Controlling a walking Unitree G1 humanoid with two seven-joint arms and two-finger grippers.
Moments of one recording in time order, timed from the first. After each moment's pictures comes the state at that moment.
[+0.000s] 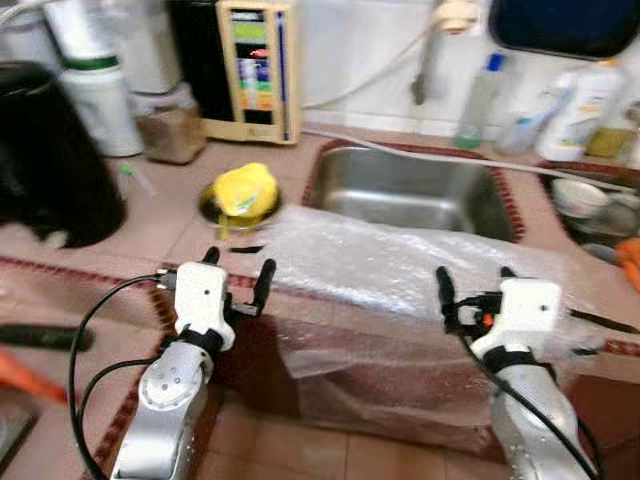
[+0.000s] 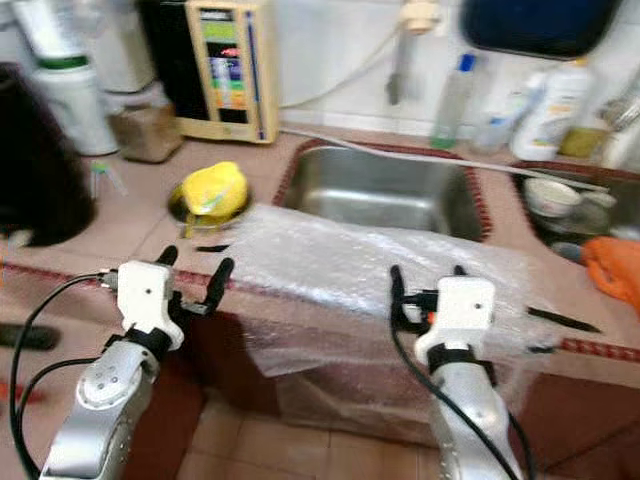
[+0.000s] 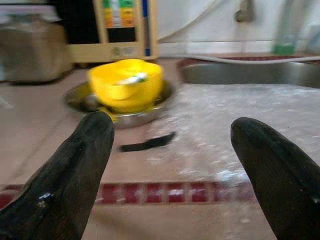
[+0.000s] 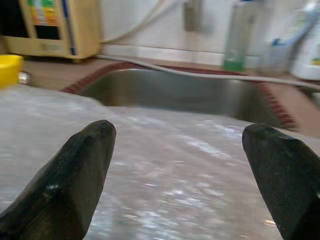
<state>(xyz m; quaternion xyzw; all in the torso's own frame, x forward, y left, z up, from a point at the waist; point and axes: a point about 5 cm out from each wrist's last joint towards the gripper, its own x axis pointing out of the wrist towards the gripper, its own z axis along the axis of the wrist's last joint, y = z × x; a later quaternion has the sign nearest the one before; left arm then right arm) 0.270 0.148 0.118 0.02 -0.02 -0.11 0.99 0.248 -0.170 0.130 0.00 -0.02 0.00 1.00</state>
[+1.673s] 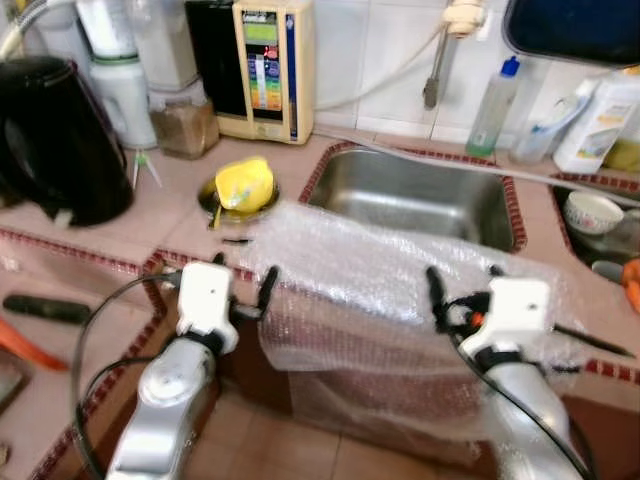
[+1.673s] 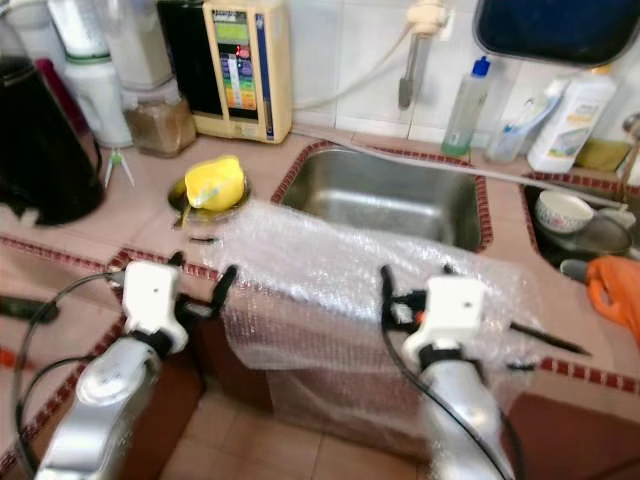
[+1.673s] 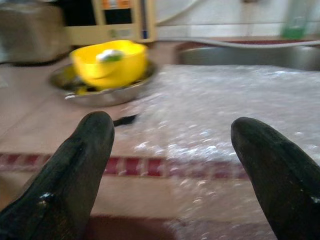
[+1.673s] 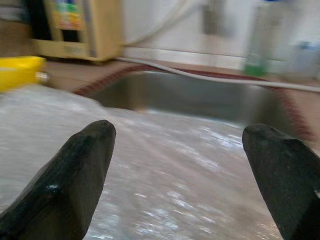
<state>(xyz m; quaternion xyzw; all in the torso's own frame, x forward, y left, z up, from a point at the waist) 0.274 0.152 0.113 0.03 0.01 -0.11 0.99 0.250 -0.155 0.131 0.00 -0.02 0.02 1.00</state>
